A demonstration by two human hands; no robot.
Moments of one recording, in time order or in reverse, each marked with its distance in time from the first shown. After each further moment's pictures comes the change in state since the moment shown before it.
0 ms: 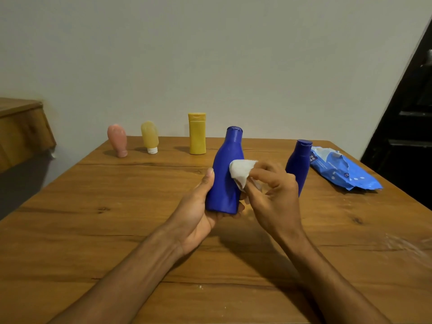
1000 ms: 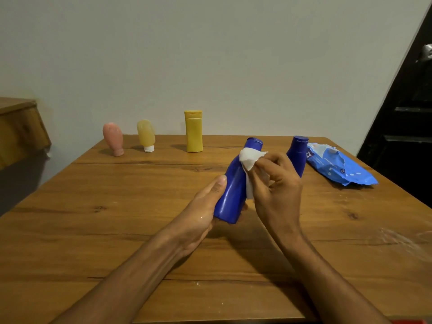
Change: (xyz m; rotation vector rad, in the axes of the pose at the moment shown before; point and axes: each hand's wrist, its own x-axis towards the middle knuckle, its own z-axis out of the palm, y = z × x) left_hand -0.001 -0.011 0.003 0.331 -0.029 0.030; right_hand 0.001 -0.006 -0.002 -0.082 0.162 0.005
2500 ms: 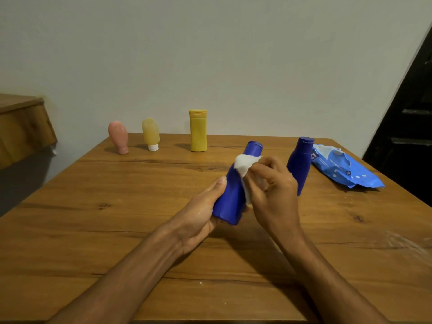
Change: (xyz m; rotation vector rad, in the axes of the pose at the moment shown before) left_hand 0.002 0.000 -0.008 -0.110 -0.020 -0.099; right_hand -0.004 -0.001 0.004 -0.049 -0.134 -0.014
